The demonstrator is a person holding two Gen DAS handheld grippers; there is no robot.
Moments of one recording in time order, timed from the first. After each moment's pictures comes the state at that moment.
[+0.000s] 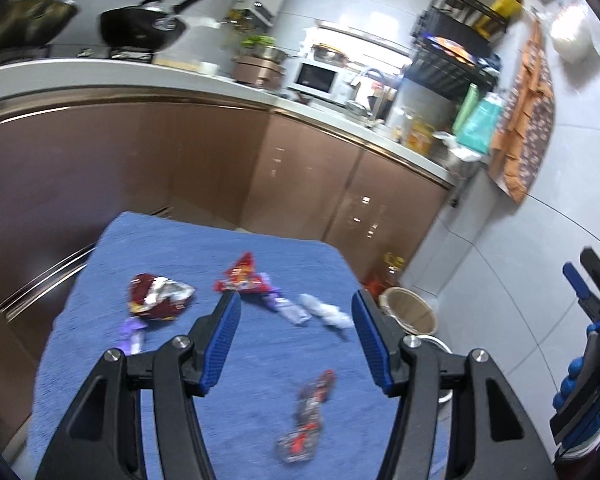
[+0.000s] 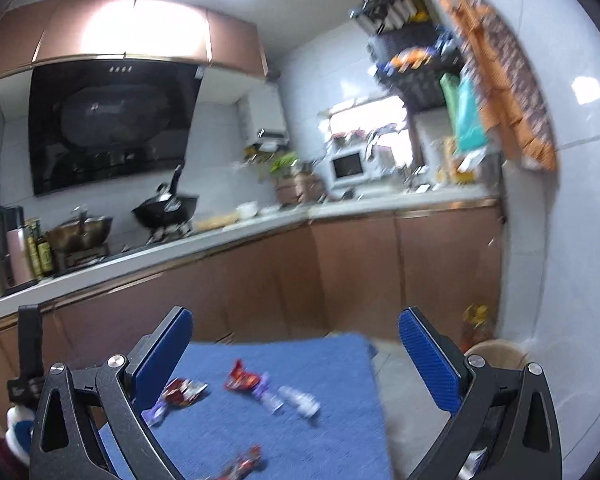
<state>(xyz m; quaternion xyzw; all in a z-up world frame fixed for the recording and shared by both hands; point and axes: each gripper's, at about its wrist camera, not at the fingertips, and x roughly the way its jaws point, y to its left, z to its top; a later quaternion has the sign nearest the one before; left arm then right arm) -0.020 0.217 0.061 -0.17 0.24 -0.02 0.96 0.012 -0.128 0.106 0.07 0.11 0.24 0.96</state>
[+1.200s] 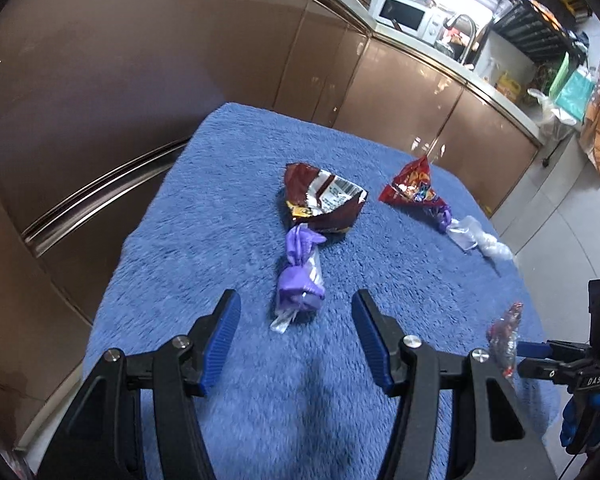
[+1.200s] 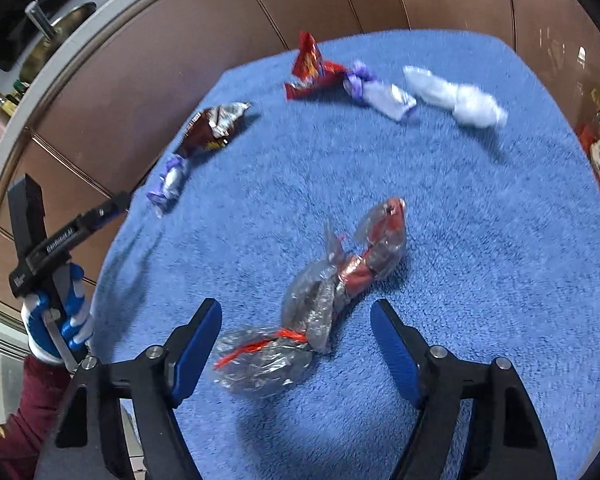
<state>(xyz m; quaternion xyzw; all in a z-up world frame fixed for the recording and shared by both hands) 0.029 0.362 -0.117 -0.17 0.37 0.04 0.91 0.103 0.043 -0.131 0.01 0.54 0.34 0.77</state>
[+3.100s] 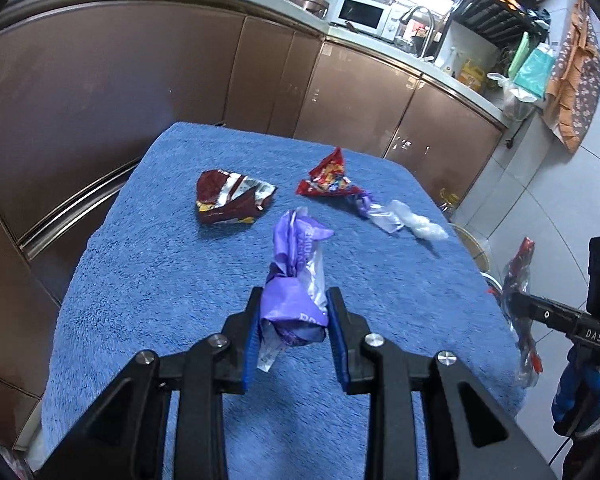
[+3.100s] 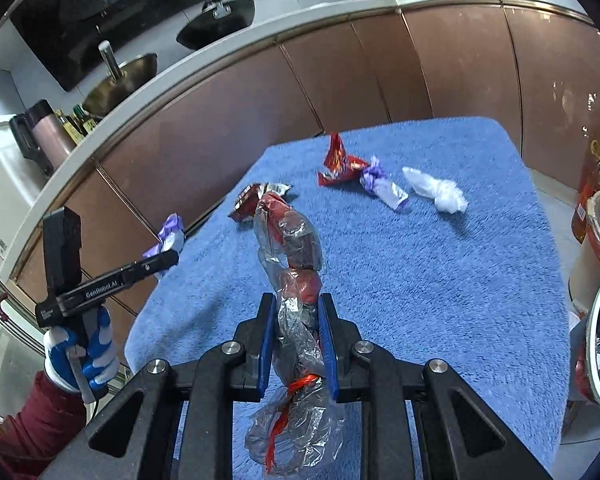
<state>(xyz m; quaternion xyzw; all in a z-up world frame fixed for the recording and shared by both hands) -0.012 0.270 -0.059 -0.15 0.36 0.01 0.92 0.069 -0.019 -0.055 0.05 0.41 0.40 0.82</state>
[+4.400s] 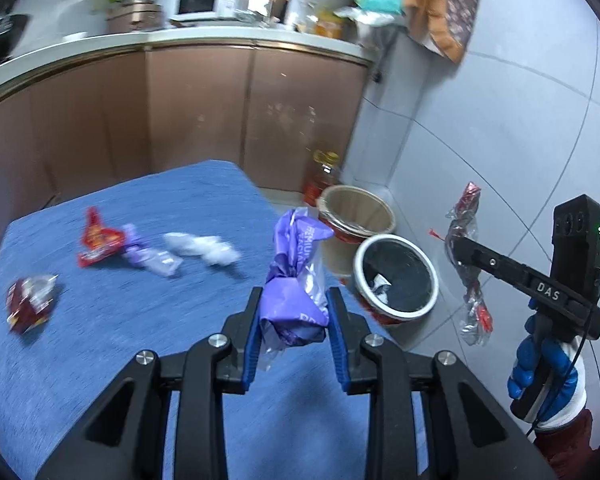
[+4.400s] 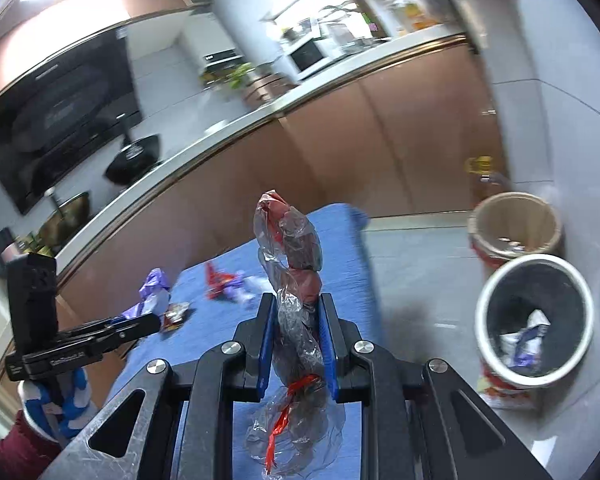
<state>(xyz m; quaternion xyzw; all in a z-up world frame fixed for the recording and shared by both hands) 0.082 0.024 0.001 -0.02 0.37 -0.18 0.91 0.077 -0.218 -0.037 0.18 0.29 0.24 0.91</state>
